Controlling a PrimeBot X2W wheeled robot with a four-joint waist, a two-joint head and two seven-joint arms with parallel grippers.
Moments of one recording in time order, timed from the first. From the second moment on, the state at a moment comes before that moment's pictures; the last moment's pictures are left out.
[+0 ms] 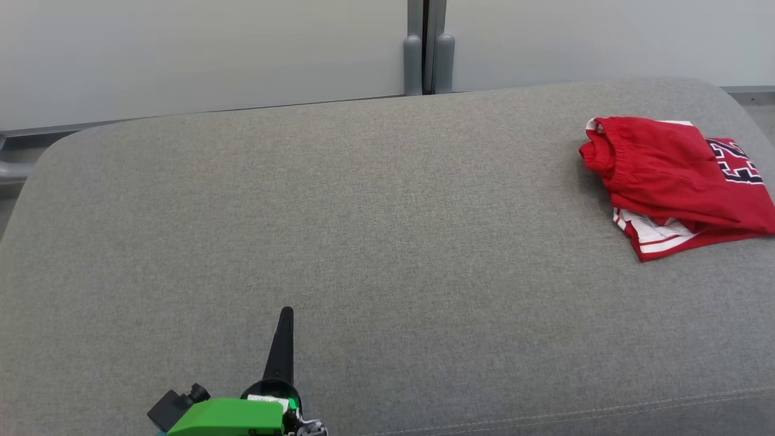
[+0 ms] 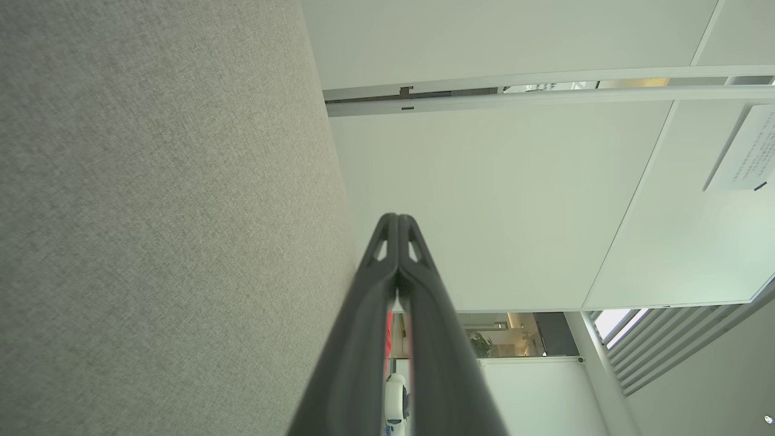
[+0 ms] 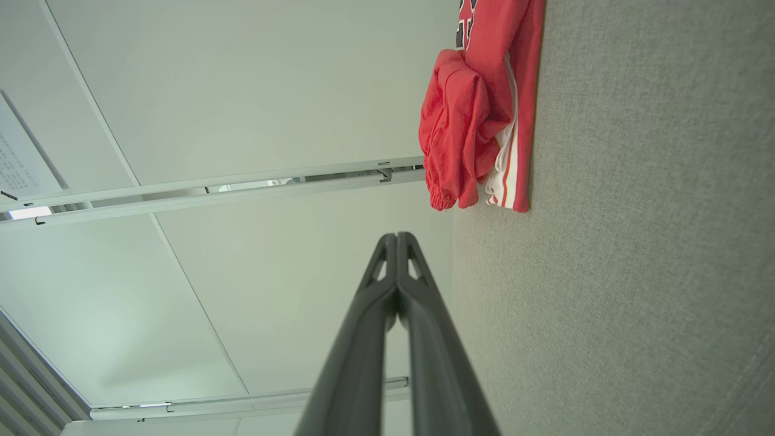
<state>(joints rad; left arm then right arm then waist) 0.02 0.05 -0.38 0.10 -1.61 -0.13 -0.26 -0.10 -0.10 -0.88 0.29 1.57 0.13 0.80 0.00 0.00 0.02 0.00</state>
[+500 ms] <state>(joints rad) 0.02 0.05 -0.38 0.10 -1.61 -0.13 -0.26 -0.10 -0.10 -0.88 0.29 1.57 0.13 0.80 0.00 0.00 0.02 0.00</state>
